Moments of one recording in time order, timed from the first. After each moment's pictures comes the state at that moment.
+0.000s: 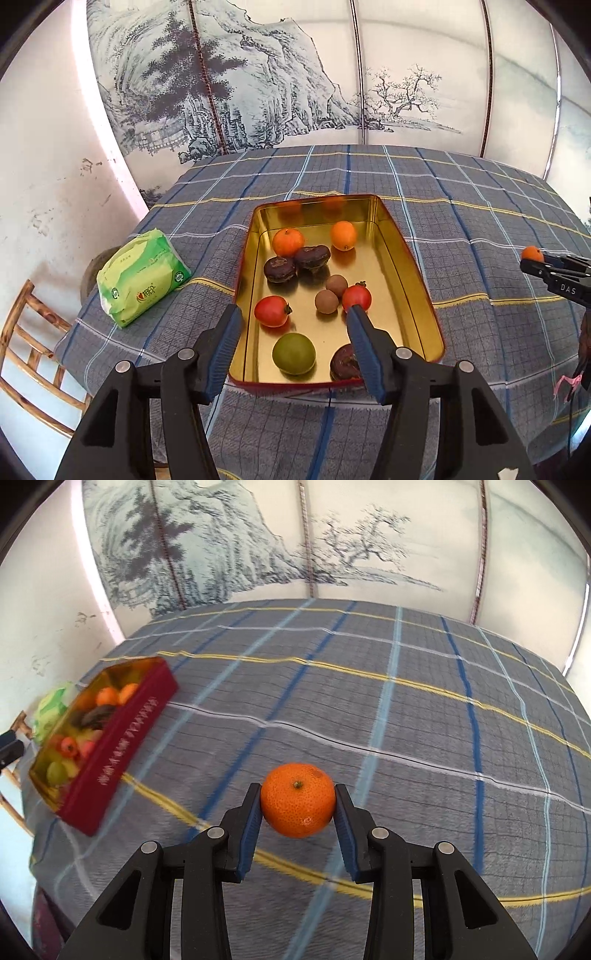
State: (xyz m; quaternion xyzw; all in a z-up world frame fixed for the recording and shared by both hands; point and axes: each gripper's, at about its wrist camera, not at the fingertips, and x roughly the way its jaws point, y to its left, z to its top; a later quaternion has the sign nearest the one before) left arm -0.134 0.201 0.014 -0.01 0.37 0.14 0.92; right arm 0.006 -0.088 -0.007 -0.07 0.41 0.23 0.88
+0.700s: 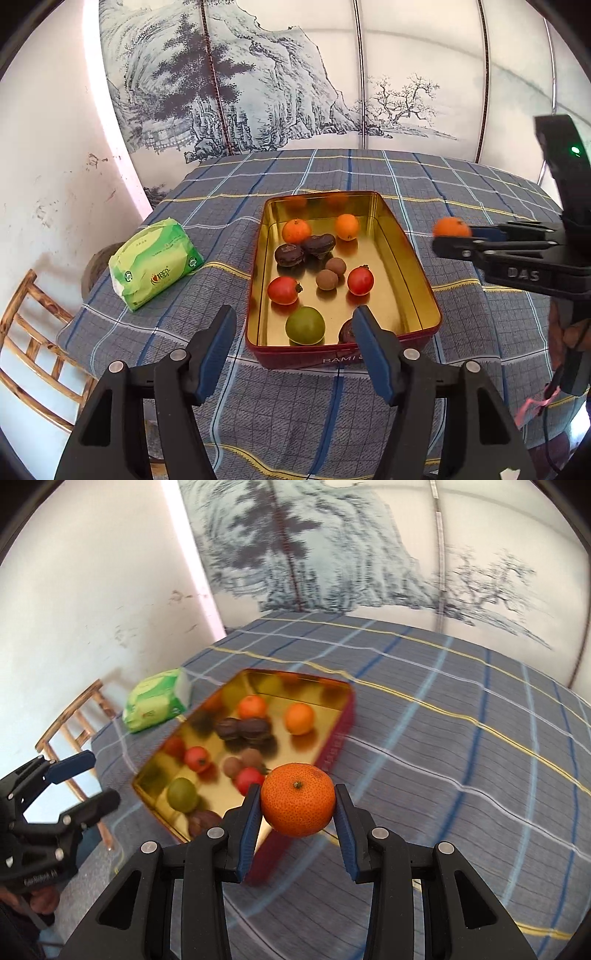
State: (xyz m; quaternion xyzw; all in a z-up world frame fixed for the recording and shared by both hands) left arm -0.169 0.205 0.014 -0.02 0.36 0.14 0.92; right arm -0.039 0.073 0.028 -0.10 0.39 0.38 0.83
